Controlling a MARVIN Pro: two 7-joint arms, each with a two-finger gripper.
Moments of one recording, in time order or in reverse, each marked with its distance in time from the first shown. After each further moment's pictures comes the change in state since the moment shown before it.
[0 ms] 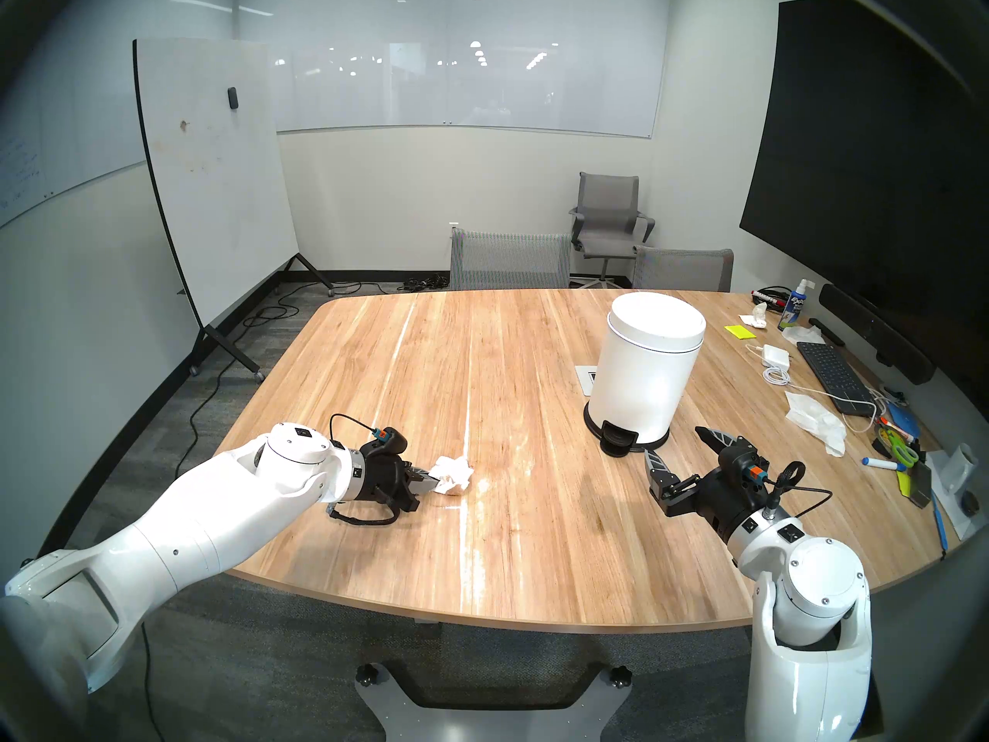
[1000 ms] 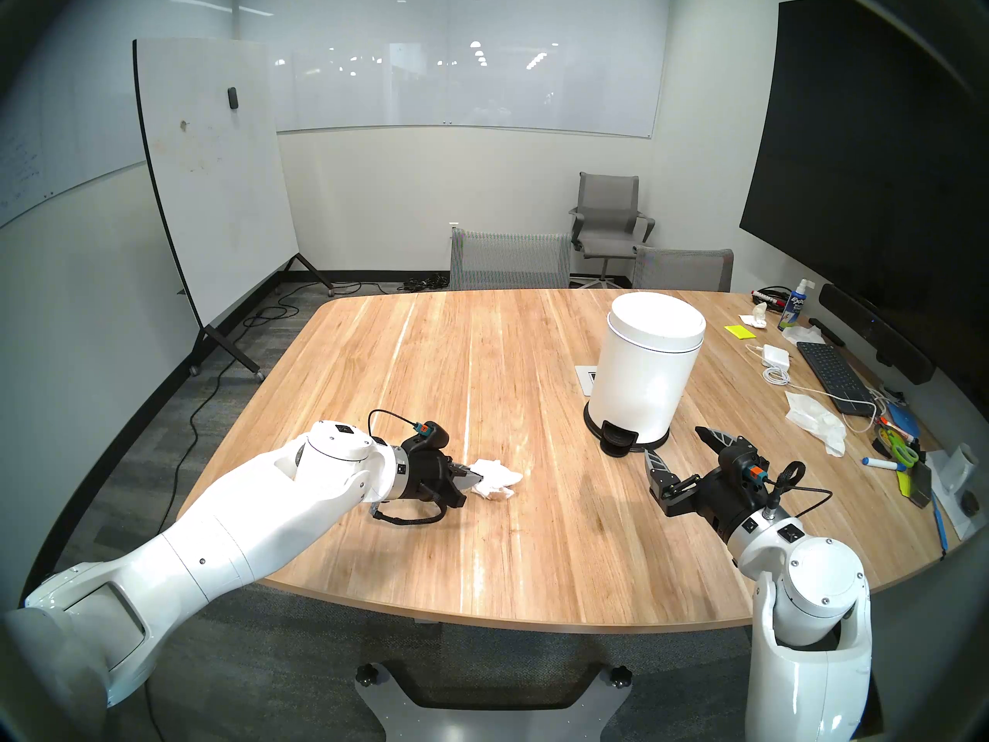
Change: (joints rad) left arm -0.006 -0.091 -0.019 -0.094 -0.055 0.104 0.107; right arm 0.000 0.000 0.000 0.000 0.000 0.000 0.000
